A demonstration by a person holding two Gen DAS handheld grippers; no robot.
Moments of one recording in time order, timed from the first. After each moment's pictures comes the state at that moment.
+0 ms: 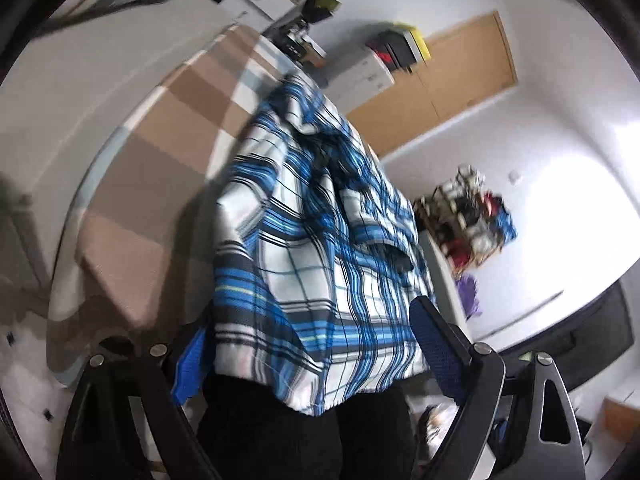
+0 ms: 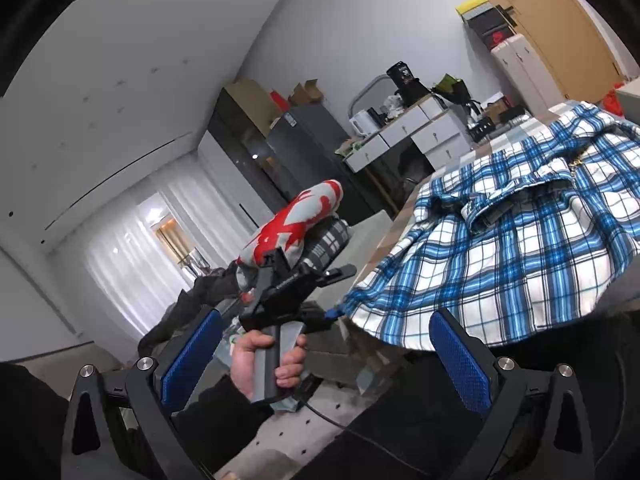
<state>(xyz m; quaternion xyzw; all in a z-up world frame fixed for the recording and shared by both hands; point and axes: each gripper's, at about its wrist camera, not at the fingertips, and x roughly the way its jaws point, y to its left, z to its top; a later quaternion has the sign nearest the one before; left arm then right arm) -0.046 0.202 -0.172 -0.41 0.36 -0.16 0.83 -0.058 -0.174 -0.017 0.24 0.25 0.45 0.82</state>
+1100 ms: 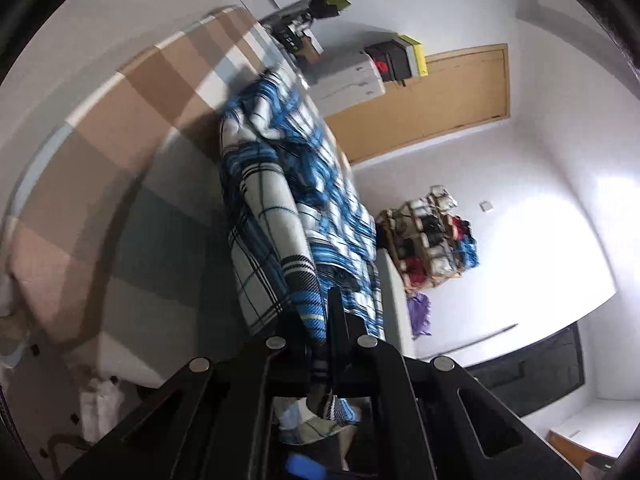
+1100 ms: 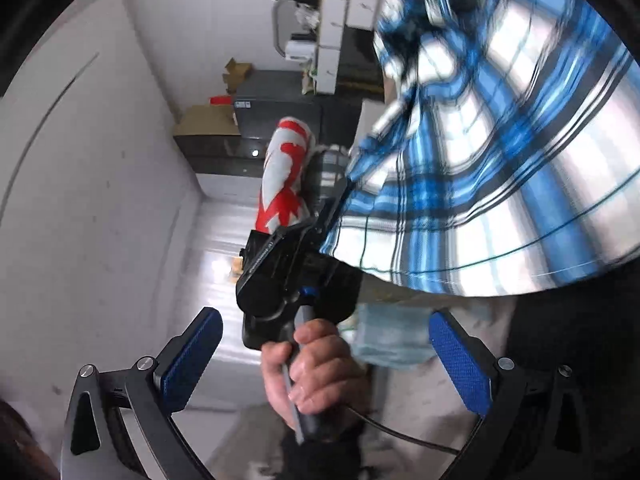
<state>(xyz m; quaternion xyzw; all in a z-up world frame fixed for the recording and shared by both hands) -0.029 0.189 -0.138 -0.48 0.35 -0.20 0.78 0.060 -0.056 -0.132 0.52 0.46 0.47 0.54</state>
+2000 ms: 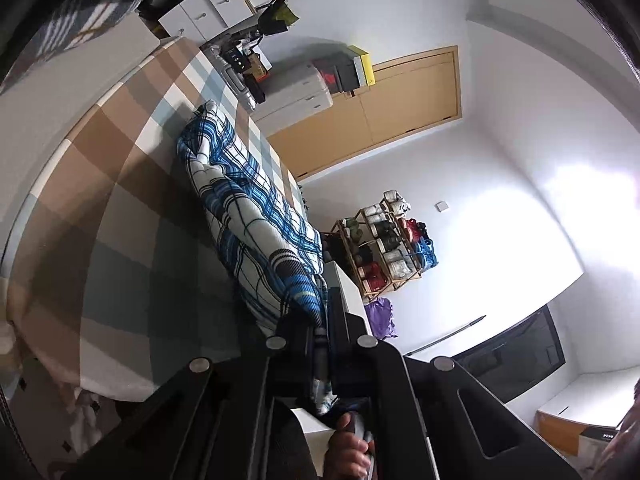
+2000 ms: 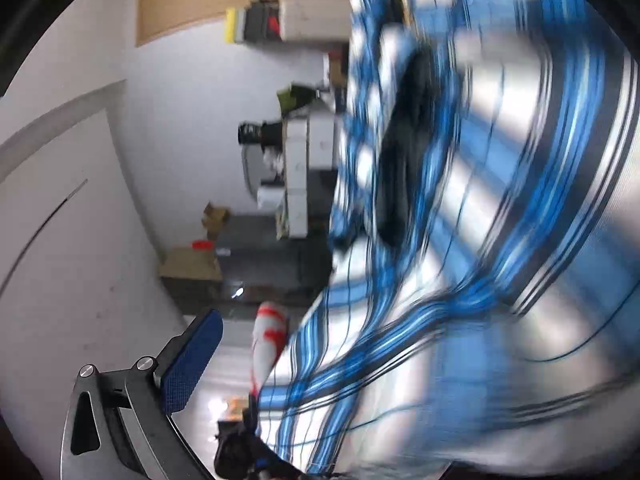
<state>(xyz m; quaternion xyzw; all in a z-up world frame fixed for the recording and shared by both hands) -0.030 0.204 -0.105 -0.47 0.29 -0.25 0.79 0.110 -0.200 -0.128 0.61 0.32 0.25 0.68</state>
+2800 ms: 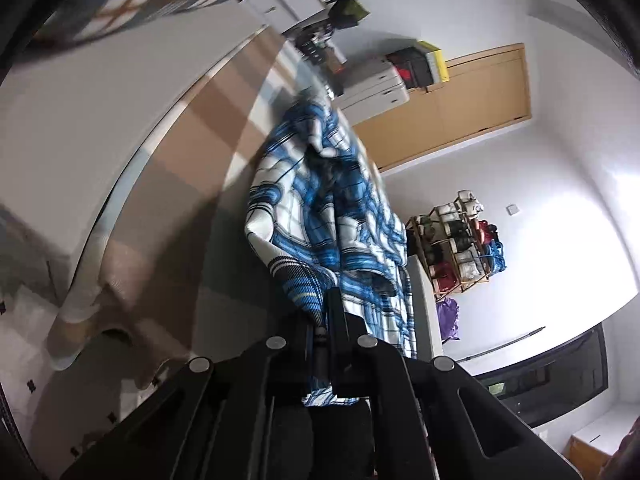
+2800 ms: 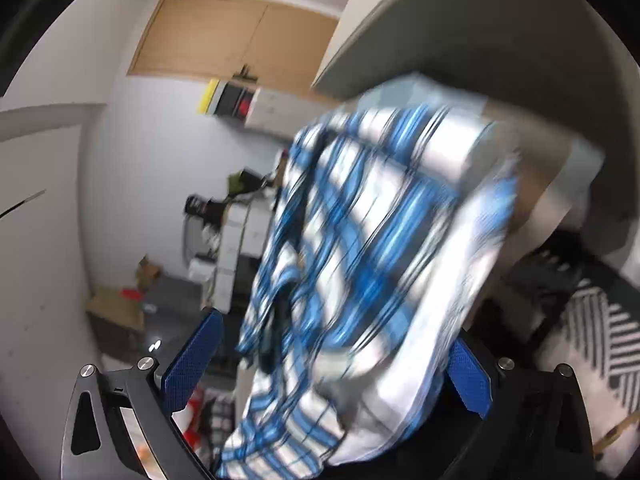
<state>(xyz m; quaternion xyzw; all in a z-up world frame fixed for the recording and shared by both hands) -0.042 0.223 -0.147 -0.45 0.37 -0.15 0.80 0.050 -0.359 -0.139 0.56 0.28 0.08 0.78</state>
